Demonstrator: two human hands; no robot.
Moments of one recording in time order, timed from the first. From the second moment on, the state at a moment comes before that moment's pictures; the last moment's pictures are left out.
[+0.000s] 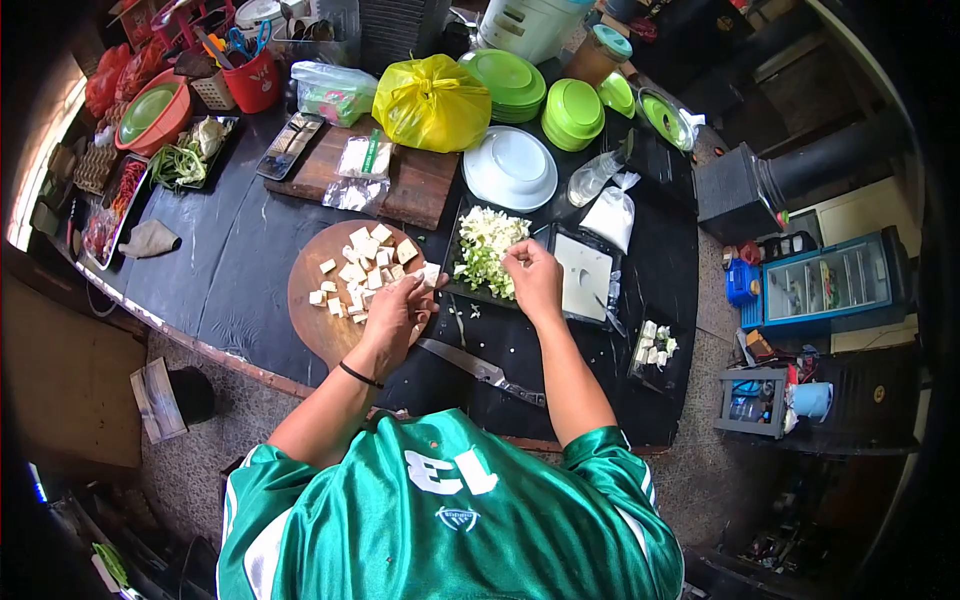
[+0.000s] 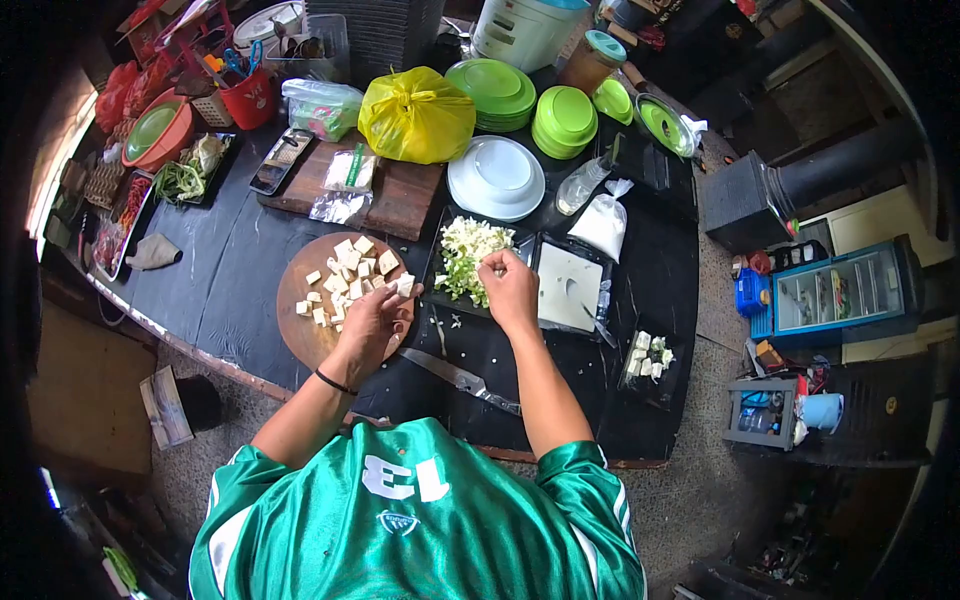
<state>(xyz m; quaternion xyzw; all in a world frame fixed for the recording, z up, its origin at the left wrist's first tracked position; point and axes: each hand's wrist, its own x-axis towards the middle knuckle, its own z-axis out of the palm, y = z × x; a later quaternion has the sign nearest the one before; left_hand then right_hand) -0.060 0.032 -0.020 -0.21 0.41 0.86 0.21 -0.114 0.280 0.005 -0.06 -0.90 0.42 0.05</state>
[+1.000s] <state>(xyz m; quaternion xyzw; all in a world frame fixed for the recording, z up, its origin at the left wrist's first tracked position) -0.066 0.071 -0.019 -0.13 0.44 0.85 0.26 -0.096 0.253 0.033 0.04 -0.87 0.49 -0.01</state>
